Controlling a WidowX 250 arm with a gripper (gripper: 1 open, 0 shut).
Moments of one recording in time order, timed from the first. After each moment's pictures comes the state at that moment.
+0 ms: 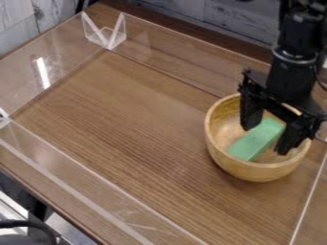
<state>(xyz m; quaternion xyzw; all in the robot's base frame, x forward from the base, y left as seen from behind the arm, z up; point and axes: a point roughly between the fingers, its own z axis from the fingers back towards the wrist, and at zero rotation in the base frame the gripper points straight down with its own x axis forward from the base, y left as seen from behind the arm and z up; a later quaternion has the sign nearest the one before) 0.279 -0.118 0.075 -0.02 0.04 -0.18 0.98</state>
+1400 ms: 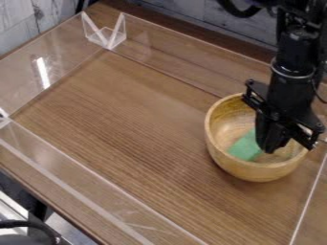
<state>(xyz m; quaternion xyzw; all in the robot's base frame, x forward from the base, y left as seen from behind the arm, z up) 0.283 -0.121 0.062 -0.03 0.02 -0.21 0.98</state>
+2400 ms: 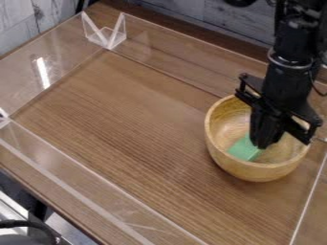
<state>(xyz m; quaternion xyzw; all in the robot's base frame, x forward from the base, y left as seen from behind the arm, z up) 0.278 -0.106 0.076 -0.03 0.05 -0.18 0.98</state>
